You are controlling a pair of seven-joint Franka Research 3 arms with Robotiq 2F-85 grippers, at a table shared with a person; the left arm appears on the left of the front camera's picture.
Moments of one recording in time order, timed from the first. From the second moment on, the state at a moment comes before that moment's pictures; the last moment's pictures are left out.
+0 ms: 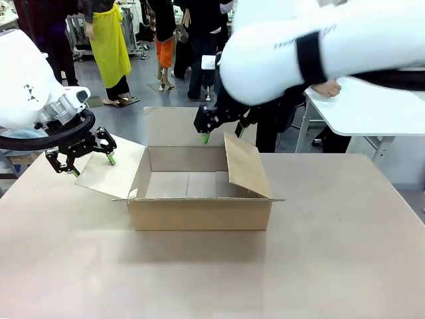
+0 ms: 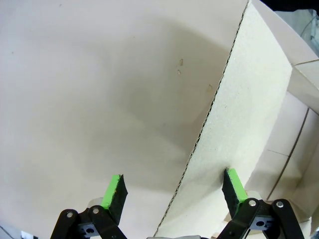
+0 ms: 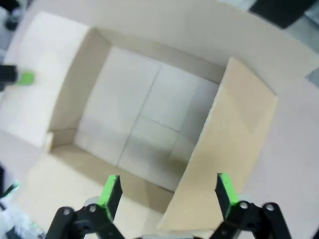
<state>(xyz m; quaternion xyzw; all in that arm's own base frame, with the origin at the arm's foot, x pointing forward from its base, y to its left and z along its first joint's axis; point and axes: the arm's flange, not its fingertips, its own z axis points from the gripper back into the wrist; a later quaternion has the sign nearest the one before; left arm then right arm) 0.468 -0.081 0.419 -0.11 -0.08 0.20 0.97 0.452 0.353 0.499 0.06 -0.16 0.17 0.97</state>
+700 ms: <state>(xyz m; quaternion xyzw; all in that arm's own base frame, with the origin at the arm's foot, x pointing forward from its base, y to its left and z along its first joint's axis) 0.468 -0.080 0.418 -0.11 -0.08 0.20 0.97 0.494 0.367 0.416 -0.13 -0.13 0.02 0.98</state>
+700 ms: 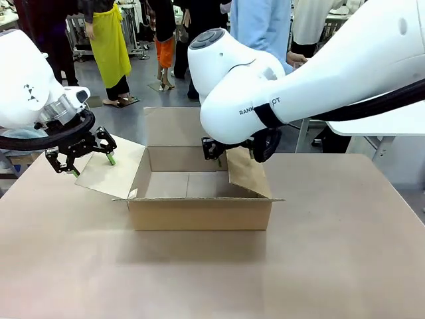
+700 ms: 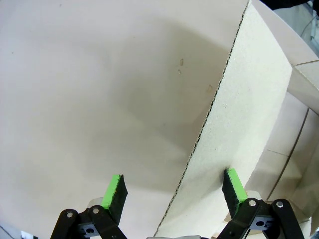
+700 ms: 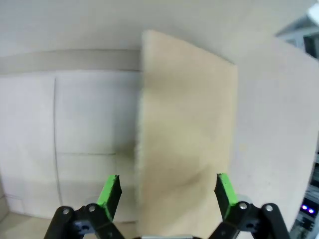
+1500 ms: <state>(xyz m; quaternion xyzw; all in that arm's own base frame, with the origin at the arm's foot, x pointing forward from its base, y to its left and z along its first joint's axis) 0.468 -0.080 0.419 -0.11 -0.08 0.20 0.97 0.530 0.231 0.486 -0.13 -0.11 -0.08 0.98</state>
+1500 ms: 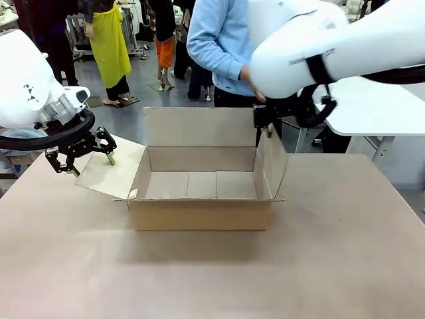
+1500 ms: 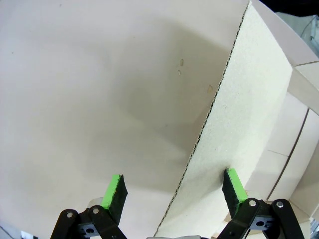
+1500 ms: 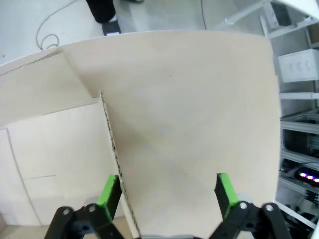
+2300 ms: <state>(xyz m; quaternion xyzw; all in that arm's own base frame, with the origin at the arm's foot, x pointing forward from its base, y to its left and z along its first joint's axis) 0.468 -0.080 0.419 -0.11 -0.08 0.20 0.97 0.541 0.122 0.444 0.07 -0.10 -0.03 0.99</state>
